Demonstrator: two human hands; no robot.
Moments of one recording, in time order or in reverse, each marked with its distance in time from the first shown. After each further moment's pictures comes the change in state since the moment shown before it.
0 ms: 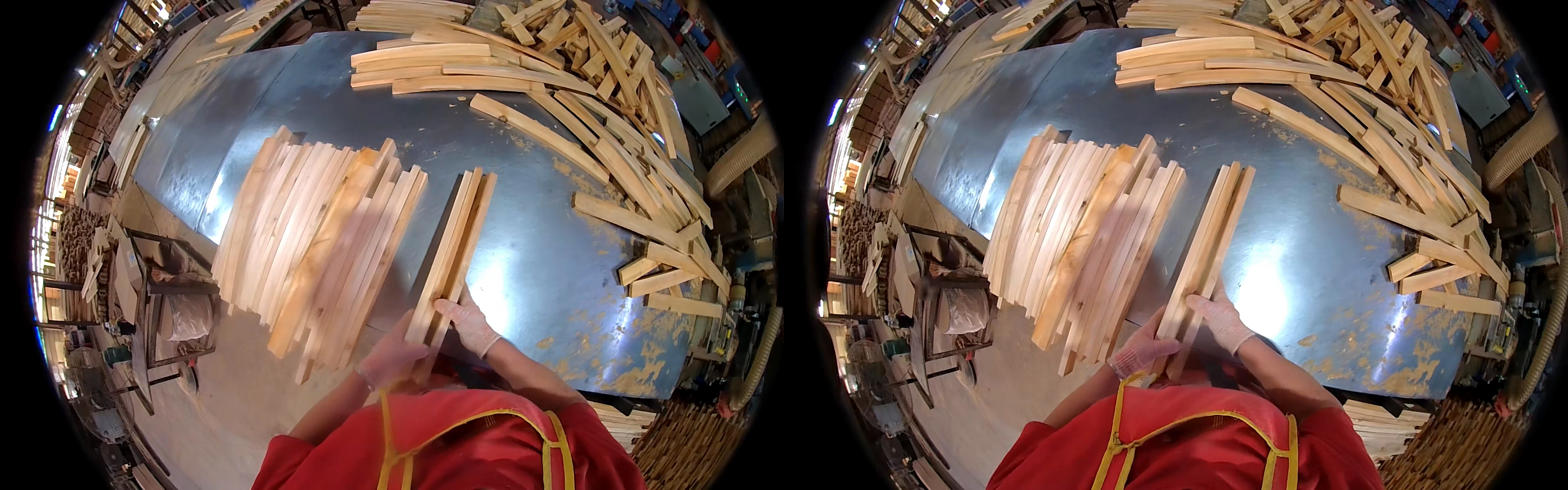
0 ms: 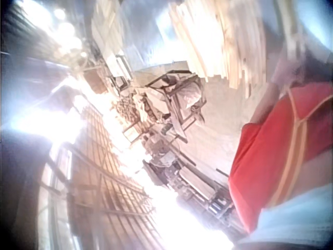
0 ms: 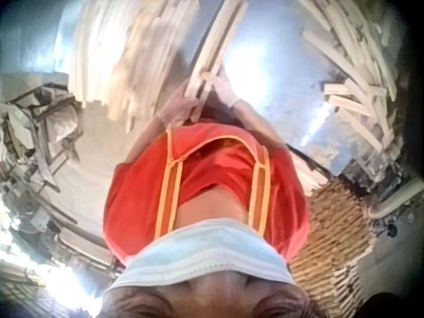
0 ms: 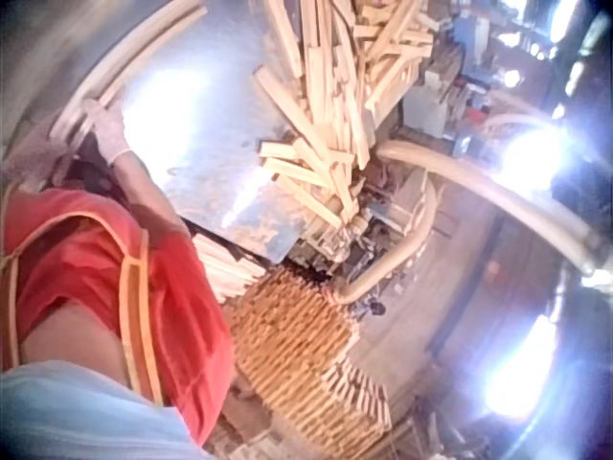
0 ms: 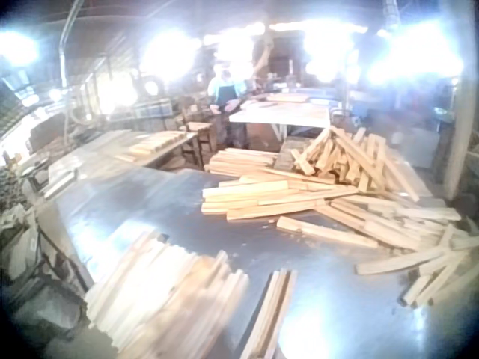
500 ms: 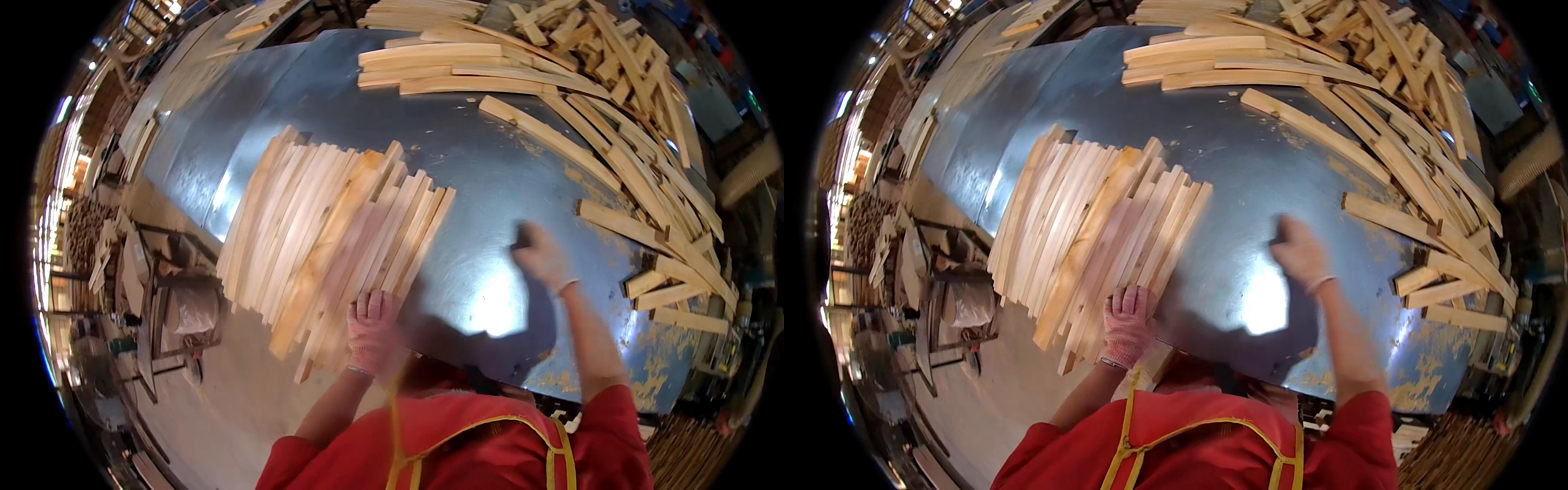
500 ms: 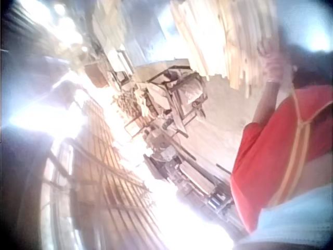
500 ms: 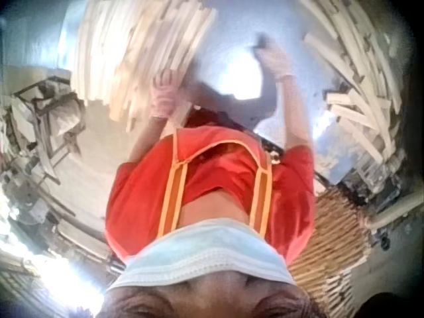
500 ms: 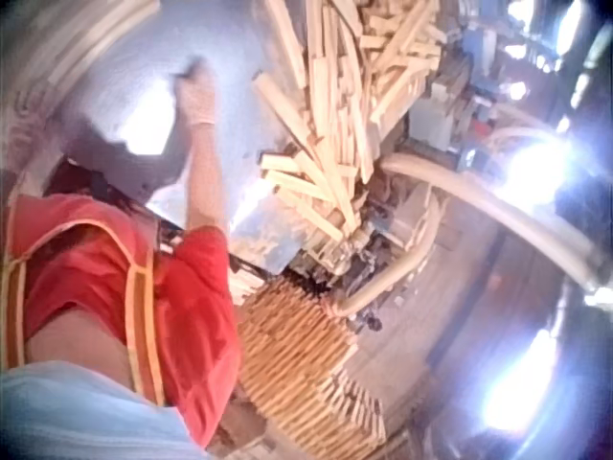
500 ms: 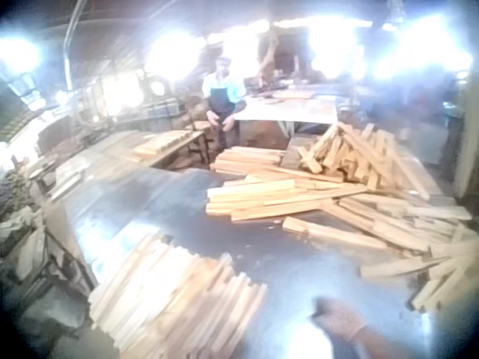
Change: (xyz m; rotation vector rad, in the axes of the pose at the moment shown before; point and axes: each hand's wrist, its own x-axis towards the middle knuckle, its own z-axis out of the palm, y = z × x) left_hand 0.030 -0.021 -0.022 1.487 0.706 0.329; right_hand 0.068 -0.151 -0.137 -1.291 0.239 -0.264
